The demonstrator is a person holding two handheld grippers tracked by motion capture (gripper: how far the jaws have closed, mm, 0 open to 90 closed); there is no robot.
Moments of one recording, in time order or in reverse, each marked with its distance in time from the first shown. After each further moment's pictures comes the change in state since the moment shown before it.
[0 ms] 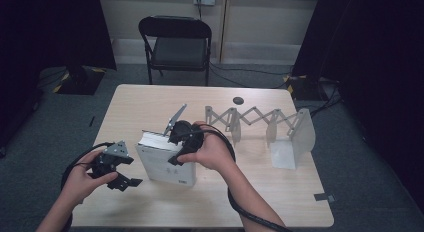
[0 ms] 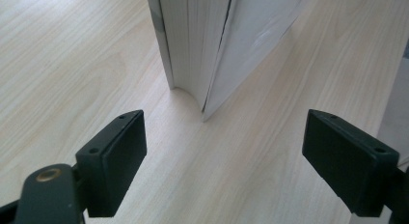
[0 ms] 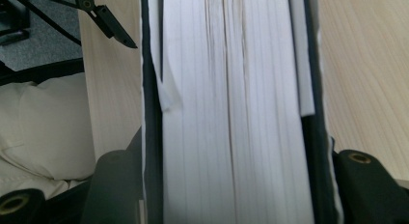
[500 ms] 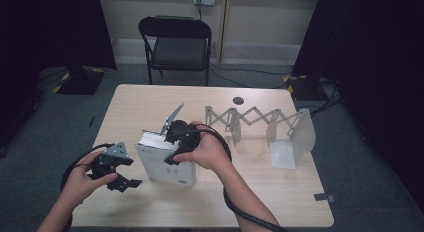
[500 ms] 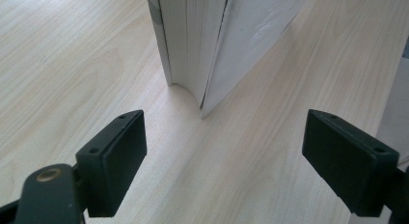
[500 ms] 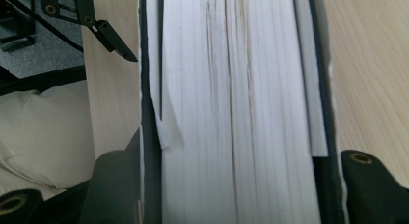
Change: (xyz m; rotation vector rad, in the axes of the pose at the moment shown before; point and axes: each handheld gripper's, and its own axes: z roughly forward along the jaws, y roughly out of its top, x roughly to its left) left arm 0.000 -0.003 0.002 -0.003 -0.008 -0.007; right arm -0.001 0.006 0.007 -0.019 0.012 0.005
